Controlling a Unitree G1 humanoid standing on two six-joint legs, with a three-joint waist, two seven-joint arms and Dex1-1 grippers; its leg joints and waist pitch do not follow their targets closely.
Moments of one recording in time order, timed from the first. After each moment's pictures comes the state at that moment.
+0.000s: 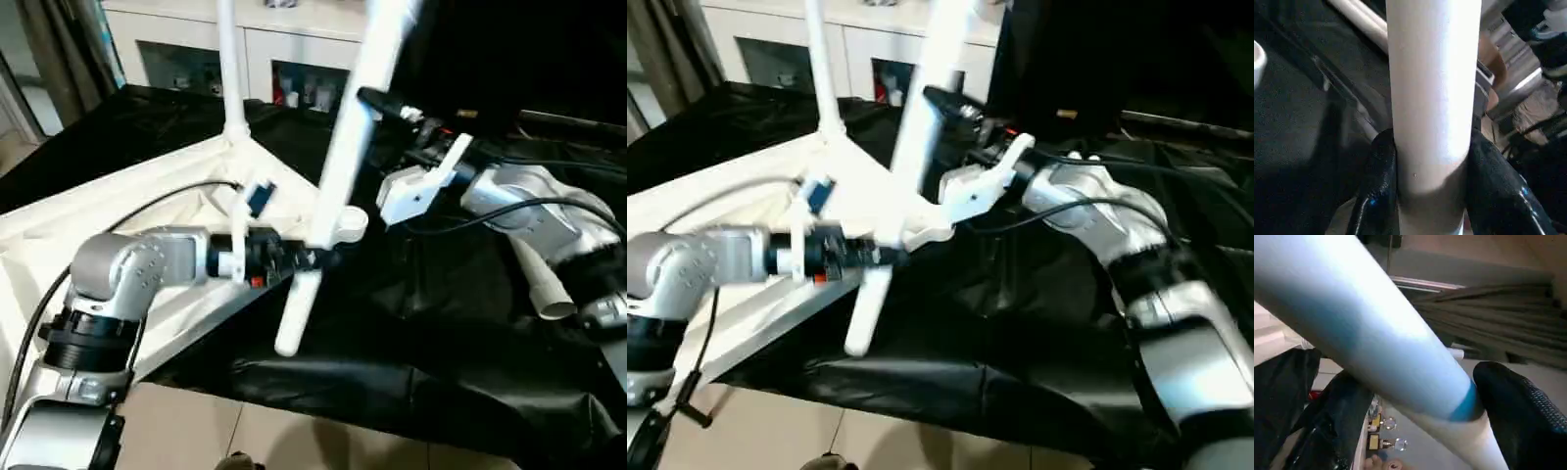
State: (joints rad) left arm -0.63 0.45 -0.11 0.05 -0.69 1.12 -0.91; right arm -0.98 -0.57 0.42 0.73 -0.80 -0.86 -0.06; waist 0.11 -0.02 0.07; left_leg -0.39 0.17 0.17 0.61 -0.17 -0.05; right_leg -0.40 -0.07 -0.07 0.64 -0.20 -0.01
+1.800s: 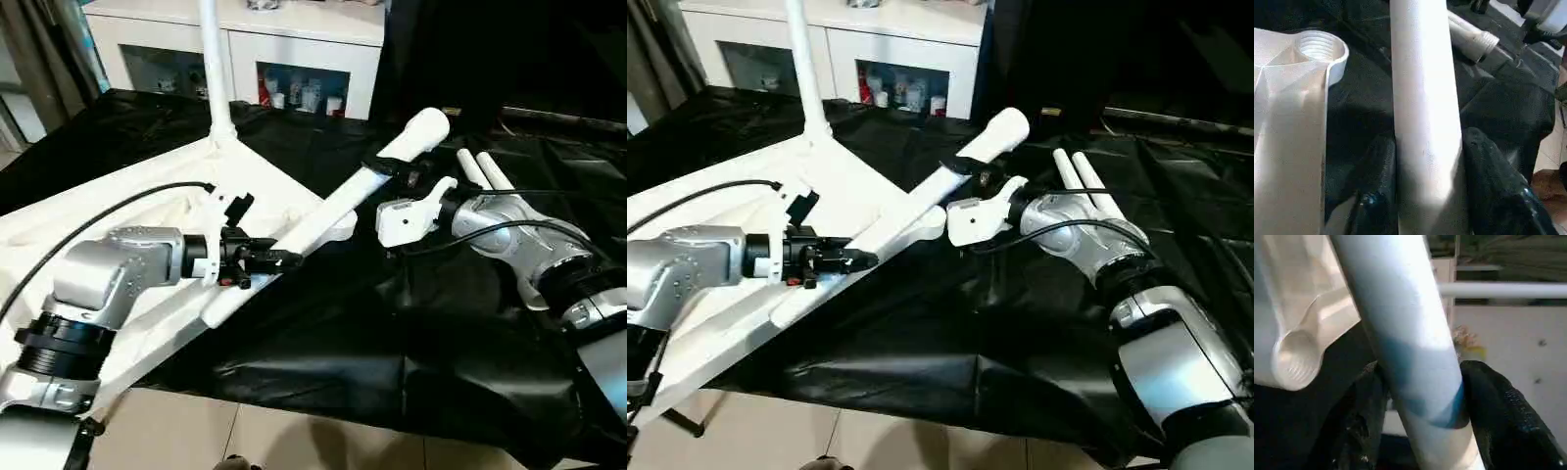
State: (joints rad) left arm -0.61 0.53 -0.12 0.12 -0.51 0.86 -0.95; right arm -0.93 -0.52 0.46 0.97 -0.73 -0.75 0.11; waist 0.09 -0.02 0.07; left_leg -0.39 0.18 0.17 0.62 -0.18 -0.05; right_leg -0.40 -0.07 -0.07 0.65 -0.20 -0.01
